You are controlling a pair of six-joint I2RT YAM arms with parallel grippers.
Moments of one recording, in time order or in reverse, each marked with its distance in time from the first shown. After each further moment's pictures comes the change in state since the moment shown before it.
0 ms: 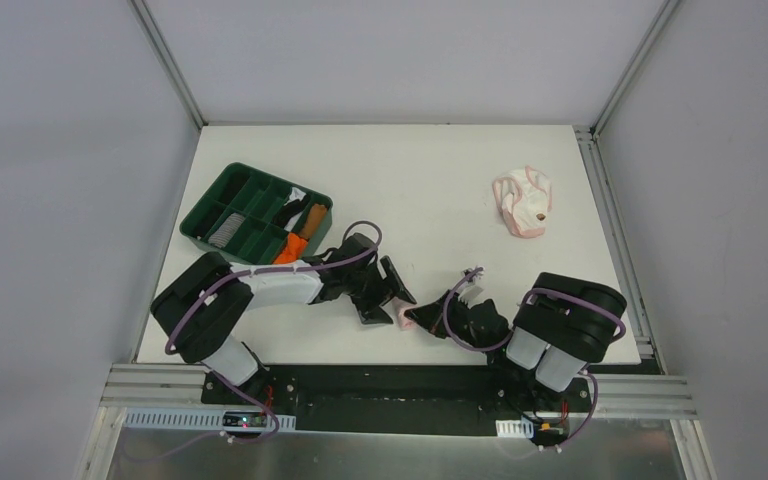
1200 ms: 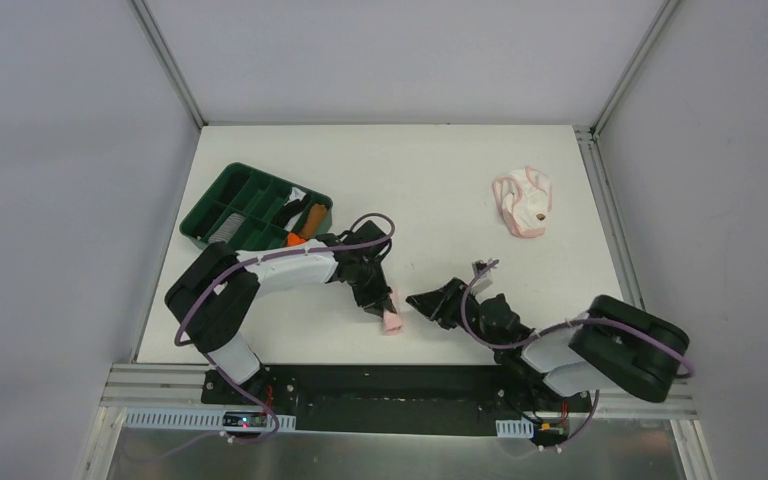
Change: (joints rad) left arm -0.006 0.080 0.222 -0.386 -0.066 0.198; right arm -0.050 -0.266 0.000 -0.174 -0.016 0.021
